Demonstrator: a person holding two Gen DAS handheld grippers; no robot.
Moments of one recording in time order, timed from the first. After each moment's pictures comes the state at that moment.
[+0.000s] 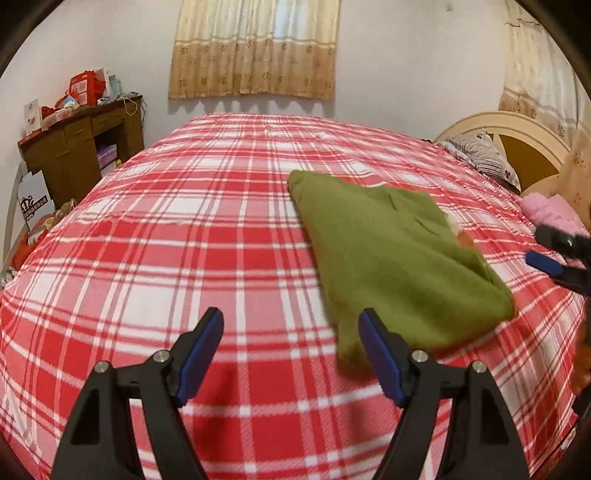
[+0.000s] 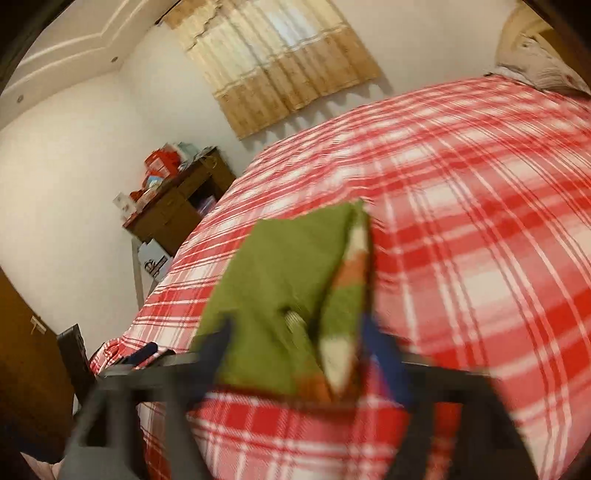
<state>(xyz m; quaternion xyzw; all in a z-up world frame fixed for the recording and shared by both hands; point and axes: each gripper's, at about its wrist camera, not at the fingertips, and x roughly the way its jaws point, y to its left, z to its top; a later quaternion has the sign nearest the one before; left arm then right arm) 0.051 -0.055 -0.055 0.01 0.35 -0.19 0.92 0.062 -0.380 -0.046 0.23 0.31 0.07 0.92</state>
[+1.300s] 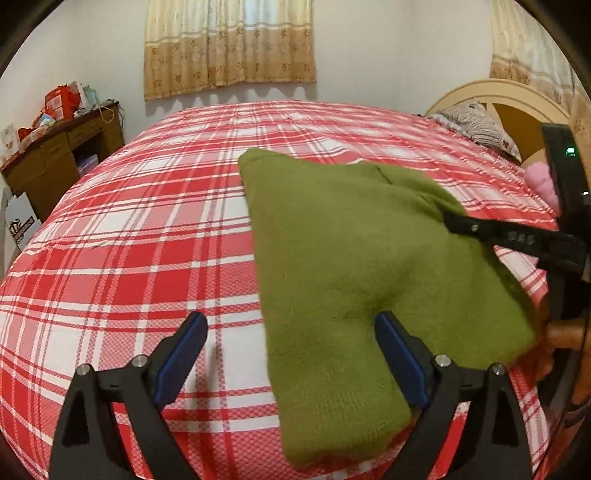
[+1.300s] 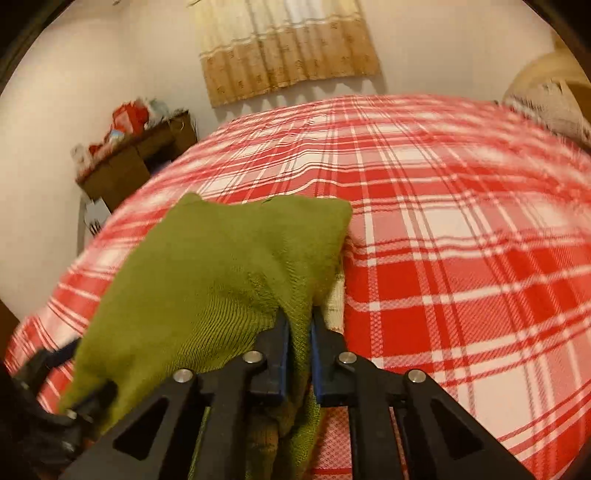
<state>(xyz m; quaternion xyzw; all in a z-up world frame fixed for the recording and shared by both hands) 0.083 -0.140 -0.080 0.06 0.37 -0.19 0.91 0.155 -0.402 -0.099 0.14 0.36 -0.01 0.92</state>
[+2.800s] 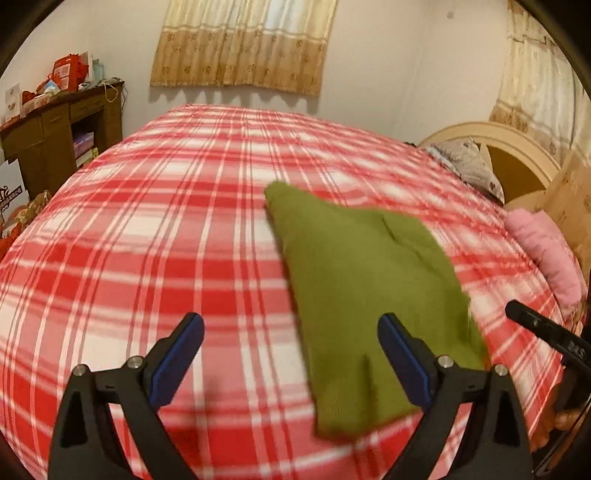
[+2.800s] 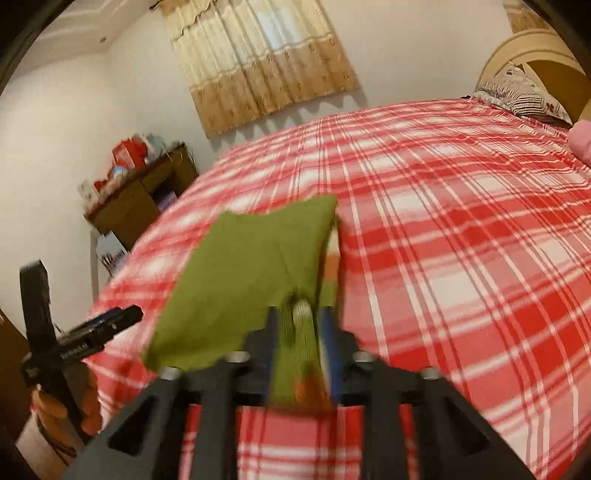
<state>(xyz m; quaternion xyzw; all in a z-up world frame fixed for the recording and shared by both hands) 0.101 -0.085 -0.038 -0.03 0.37 -0.23 0.90 0.056 -0.374 -0.050 0.18 0.31 -0.02 0.93</state>
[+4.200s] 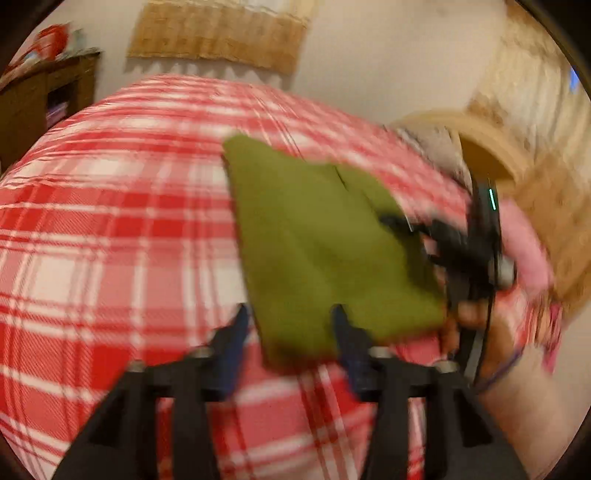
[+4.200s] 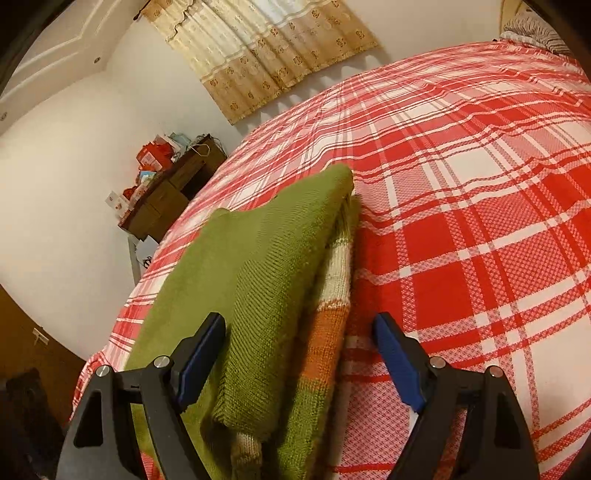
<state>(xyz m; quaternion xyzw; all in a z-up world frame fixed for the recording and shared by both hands) 0.061 -0.076 -0.056 -0.08 0.40 -0.28 0.87 0.152 -0.417 -0.122 0.27 0.34 0.08 0.90</state>
